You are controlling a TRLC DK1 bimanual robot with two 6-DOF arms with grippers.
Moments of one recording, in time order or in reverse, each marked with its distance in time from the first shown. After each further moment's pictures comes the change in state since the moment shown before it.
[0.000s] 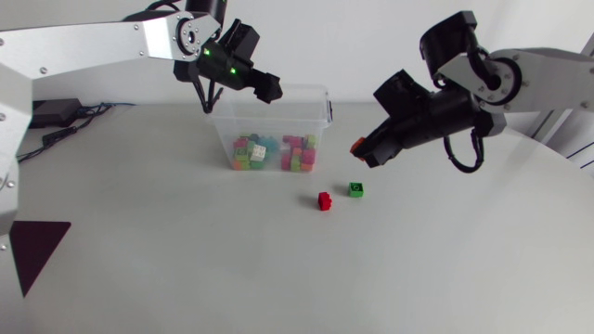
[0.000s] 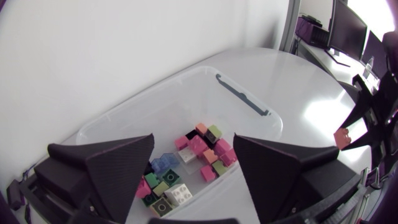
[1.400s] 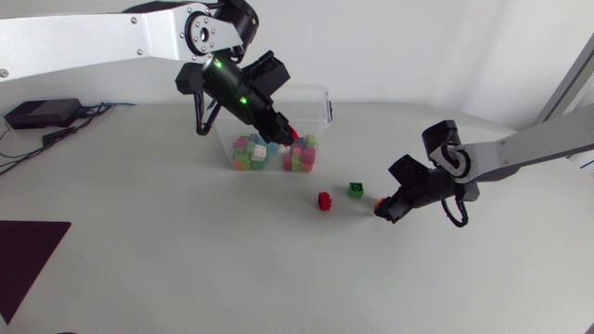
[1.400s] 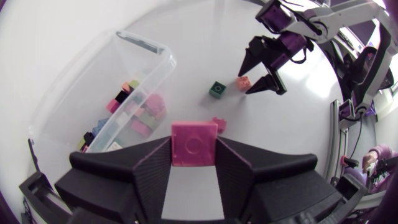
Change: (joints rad) left arm -0.130 -0.118 -0.119 -0.333 0.081 0.219; right arm -0.238 0.357 -0.228 0.301 -0.015 -0.119
